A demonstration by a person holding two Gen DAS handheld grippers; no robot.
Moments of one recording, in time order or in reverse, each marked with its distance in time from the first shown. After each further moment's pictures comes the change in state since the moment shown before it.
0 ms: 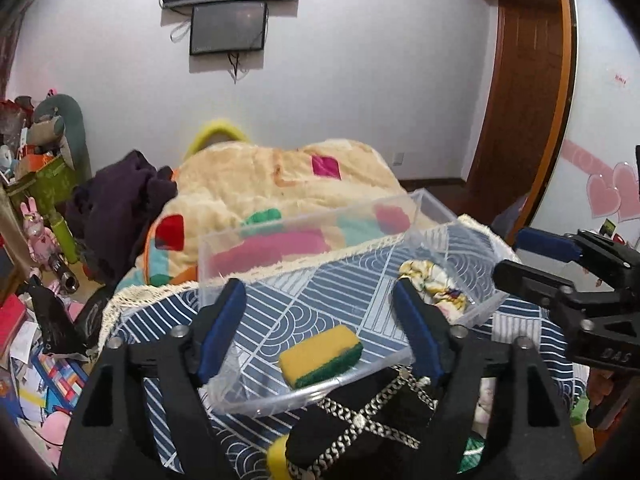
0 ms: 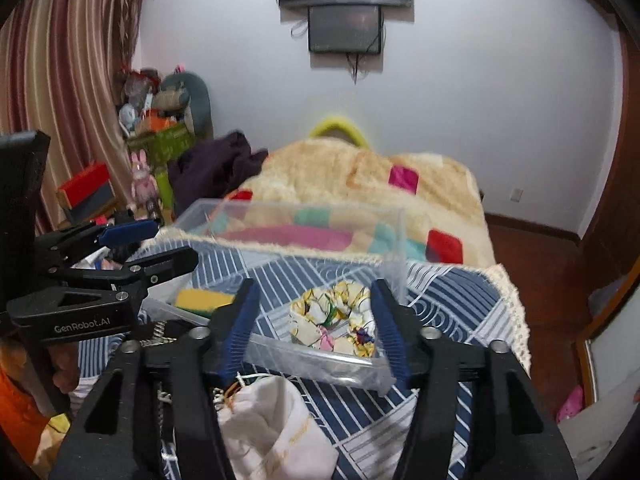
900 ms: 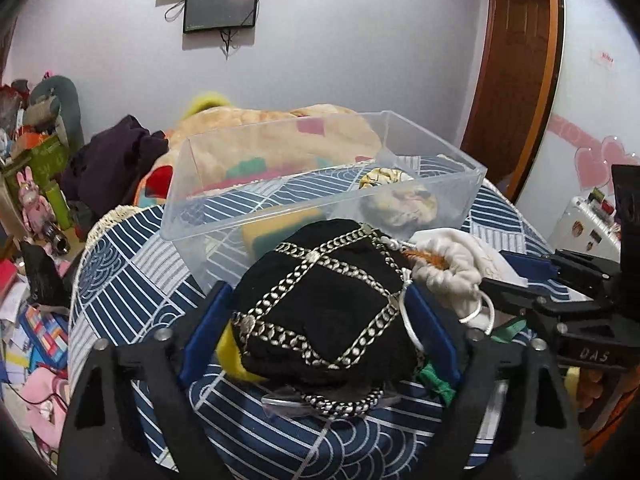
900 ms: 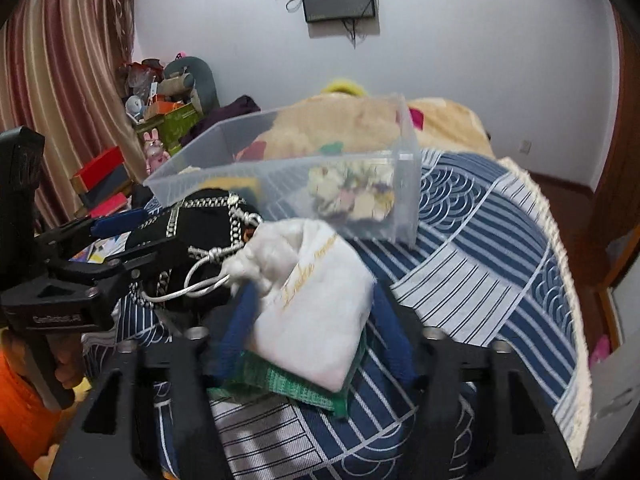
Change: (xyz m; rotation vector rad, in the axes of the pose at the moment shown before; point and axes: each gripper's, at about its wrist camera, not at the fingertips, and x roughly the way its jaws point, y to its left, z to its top) left arm -0.014 -0.028 -0.090 0.010 0.066 -0.021; right arm 0.012 0.001 -0.094 0.098 0.139 0.070
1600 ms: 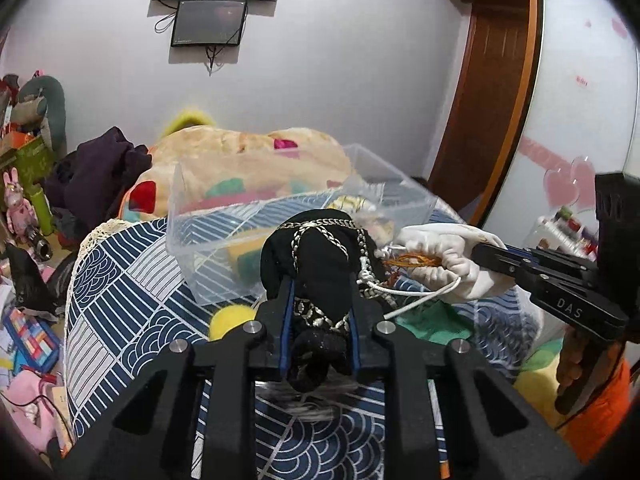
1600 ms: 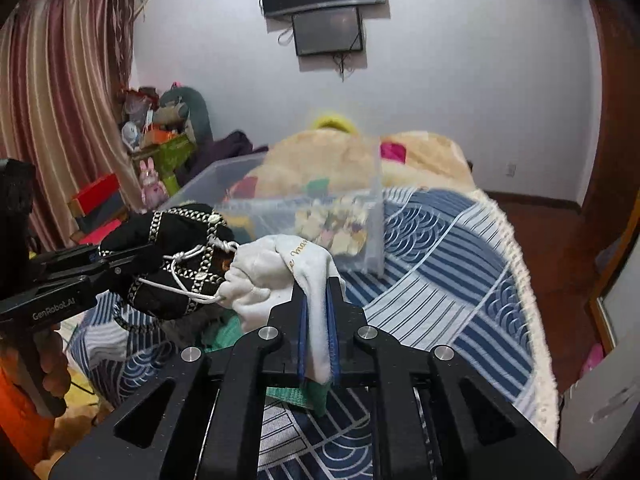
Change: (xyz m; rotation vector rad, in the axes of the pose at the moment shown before) left arm -0.049 0.006 0.006 -0.047 -0.078 -0.137; right arm -0.063 -0.007 0.005 0.001 -0.172 -0.054
